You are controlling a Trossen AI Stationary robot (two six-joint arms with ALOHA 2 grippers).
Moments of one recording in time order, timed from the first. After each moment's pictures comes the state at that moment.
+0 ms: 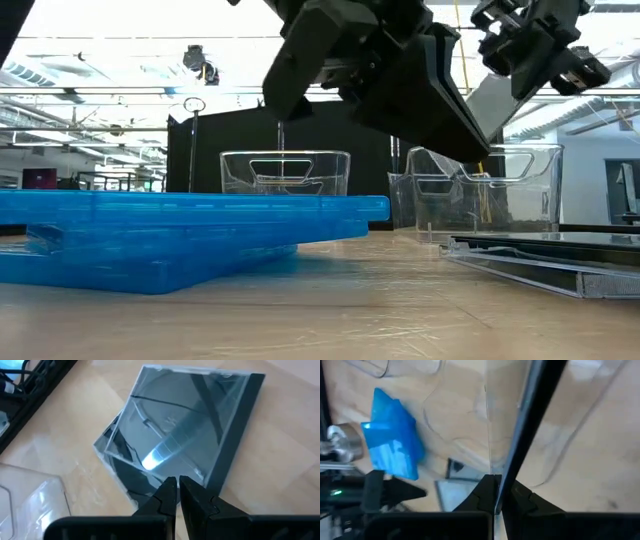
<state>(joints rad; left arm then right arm) -0.35 2.16 1.61 -0.24 -0.12 0.51 -0.20 1.00 0.95 -1.06 -0.26 1.13</state>
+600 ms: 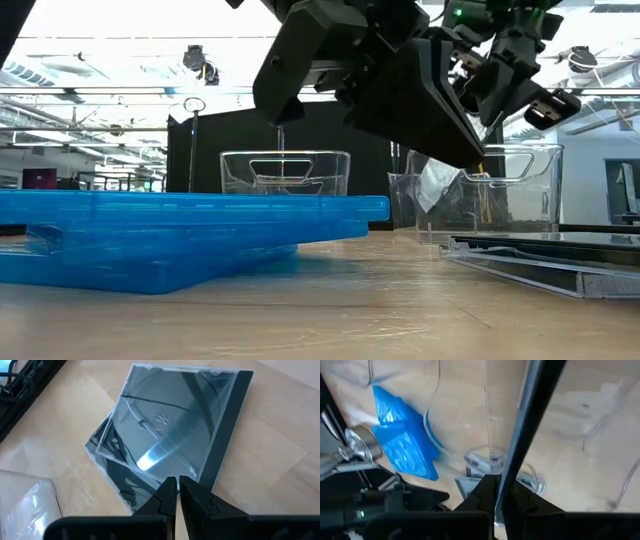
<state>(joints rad) -0.35 2.17 1.61 -0.26 -0.09 0.53 -0.34 1.19 0.89 -0.87 -0.50 1.16</state>
